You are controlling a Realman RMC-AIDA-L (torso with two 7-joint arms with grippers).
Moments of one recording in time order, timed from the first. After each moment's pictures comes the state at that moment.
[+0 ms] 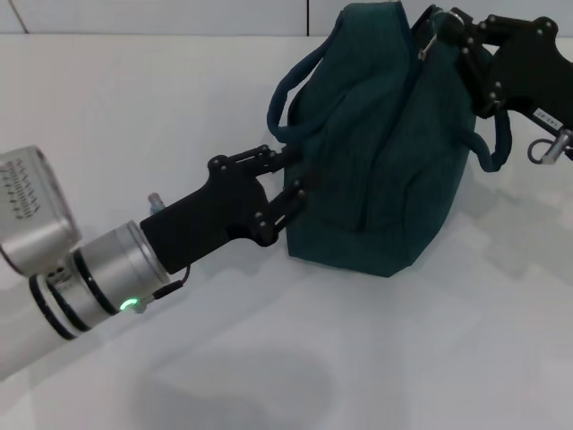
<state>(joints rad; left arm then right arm) -0.55 -2.11 1.13 0.00 1.09 1.57 -0.61 0.51 2.03 -1.34 -0.41 -0.76 -1.40 0.62</state>
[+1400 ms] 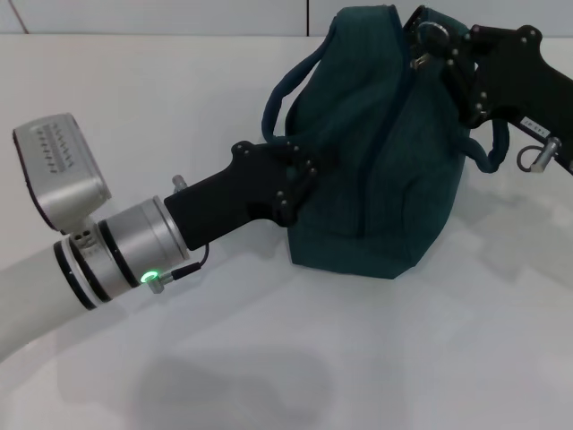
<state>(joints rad) -0.64 -2.11 1.13 -0.02 1.10 1.48 -0.71 0.53 2.03 -1.37 -0.40 -0.76 -1.40 0.61</state>
